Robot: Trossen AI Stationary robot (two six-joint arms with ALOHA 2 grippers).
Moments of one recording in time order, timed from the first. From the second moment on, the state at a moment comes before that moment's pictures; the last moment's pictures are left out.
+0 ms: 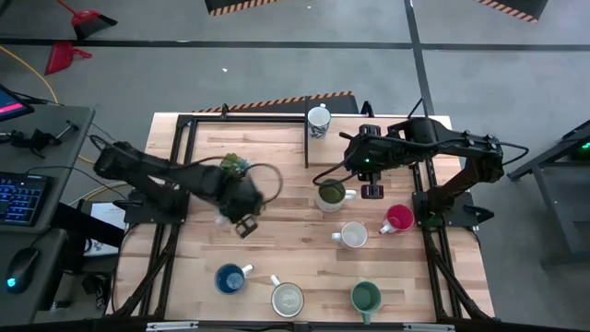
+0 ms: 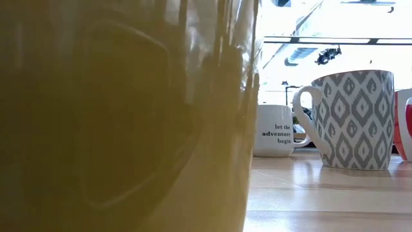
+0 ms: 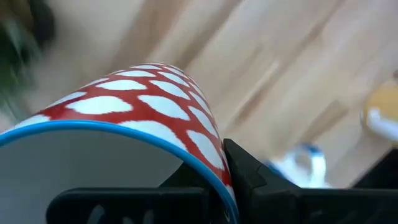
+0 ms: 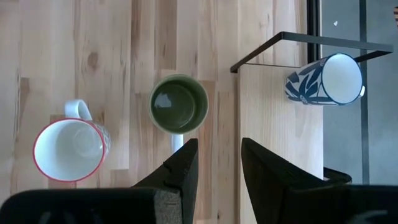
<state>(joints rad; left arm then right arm) -0.24 1.50 1.35 -1.28 -0.04 -0.89 0.06 1.54 1.92 -1.53 0.24 -0.05</state>
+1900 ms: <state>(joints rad) -0.14 2.27 2.04 -1.25 0.02 -0.29 0.06 1.54 1.92 -1.55 0.30 -0.05</state>
